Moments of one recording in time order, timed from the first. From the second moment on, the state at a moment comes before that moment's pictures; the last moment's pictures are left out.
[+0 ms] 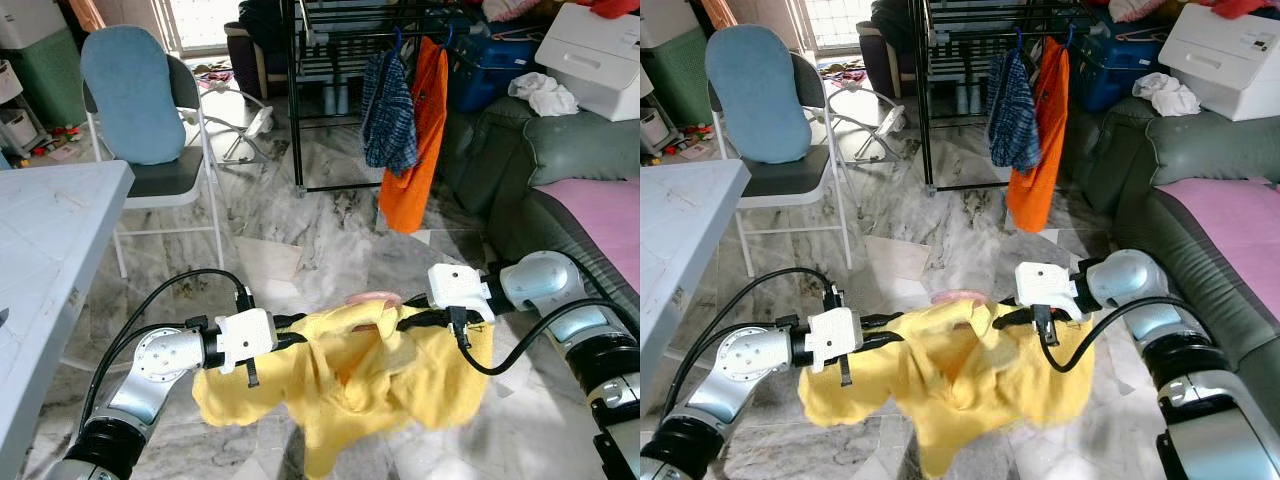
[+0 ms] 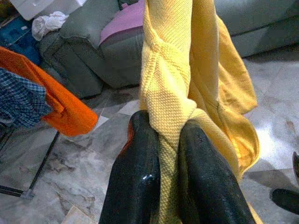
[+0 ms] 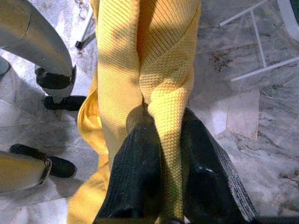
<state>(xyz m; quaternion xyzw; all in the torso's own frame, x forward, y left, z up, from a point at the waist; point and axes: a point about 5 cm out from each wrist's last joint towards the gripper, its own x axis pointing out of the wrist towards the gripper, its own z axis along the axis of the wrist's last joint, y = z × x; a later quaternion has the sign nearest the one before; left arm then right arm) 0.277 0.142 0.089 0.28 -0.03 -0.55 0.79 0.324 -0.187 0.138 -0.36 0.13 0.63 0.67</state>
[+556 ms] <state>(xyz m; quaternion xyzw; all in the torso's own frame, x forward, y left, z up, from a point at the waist) 0.289 0.143 0.088 0.28 -0.04 -0.49 0.82 0.321 -0.175 0.123 -0.35 0.12 0.61 0.70</state>
